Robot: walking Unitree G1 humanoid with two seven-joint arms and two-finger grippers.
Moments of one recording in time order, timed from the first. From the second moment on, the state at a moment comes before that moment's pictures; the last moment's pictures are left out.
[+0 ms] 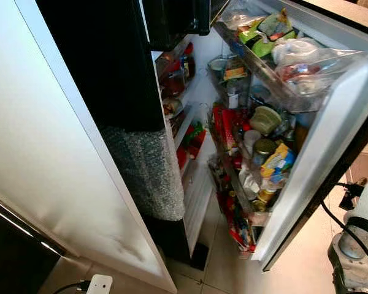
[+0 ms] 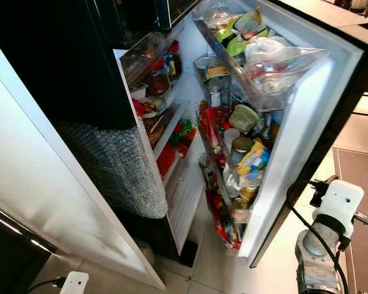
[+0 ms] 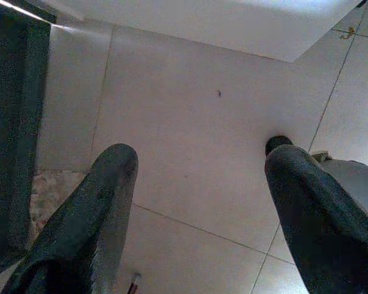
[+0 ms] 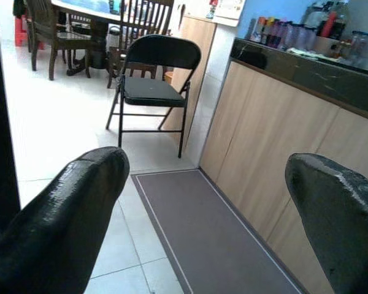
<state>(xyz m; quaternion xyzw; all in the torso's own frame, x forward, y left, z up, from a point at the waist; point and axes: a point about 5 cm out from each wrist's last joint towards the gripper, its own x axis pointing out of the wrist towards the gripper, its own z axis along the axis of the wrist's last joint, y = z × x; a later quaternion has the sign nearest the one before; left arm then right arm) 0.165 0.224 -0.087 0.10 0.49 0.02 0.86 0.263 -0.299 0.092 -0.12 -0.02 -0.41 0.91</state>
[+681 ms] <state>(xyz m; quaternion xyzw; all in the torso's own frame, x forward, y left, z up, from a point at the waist) 0.167 0.224 -0.086 0.10 0.49 0.02 0.86 0.282 -0.224 0.086 -0.10 -0.01 -0.10 0.99</state>
